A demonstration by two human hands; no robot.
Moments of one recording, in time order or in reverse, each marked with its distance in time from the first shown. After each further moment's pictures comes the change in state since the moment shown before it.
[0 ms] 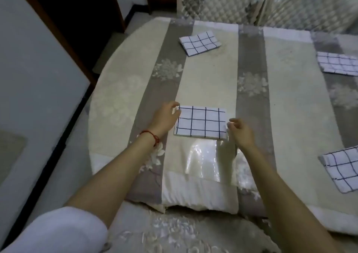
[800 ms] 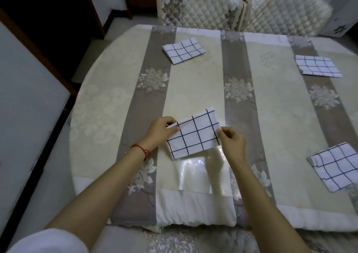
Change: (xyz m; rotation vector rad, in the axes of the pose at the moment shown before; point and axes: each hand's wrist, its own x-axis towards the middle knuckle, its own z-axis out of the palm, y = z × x) left_hand 0.008 0.012 0.001 -0.003 -0.182 0.100; right_hand -0.024 -0.026 0.007 0.245 0.214 -0.036
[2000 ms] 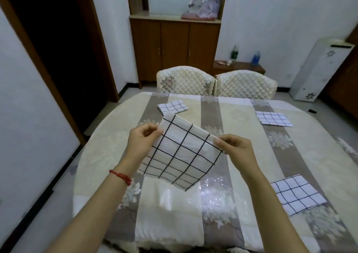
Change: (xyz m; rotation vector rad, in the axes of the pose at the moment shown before) left_hand -0.143 0.171 -0.033 -0.424 0.430 0.309; right_hand -0.084 -0.105 -0.167 0.261 -0.245 -0.423
